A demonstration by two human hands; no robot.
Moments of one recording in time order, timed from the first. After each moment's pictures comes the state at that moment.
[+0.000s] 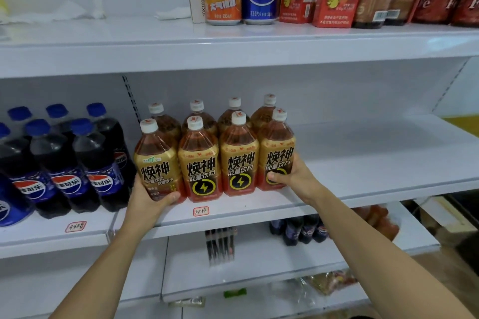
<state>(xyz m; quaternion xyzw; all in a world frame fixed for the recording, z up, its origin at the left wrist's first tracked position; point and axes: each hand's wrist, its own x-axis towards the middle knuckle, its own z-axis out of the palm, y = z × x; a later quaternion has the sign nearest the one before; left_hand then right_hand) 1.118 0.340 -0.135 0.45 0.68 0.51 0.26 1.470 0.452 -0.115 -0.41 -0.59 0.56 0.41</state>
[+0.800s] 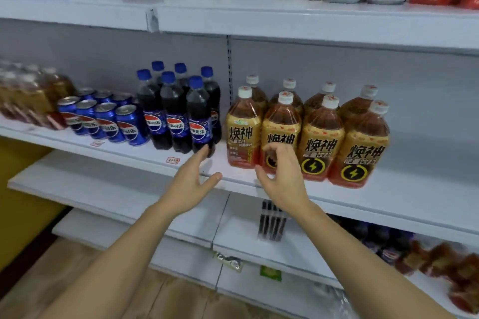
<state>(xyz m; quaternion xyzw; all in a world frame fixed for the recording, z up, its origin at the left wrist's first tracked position) 1.099 0.227 -0.110 0.54 0.73 0.39 0.16 1.314 0.350 -0.106 -0.32 -0.83 0.22 0.39</state>
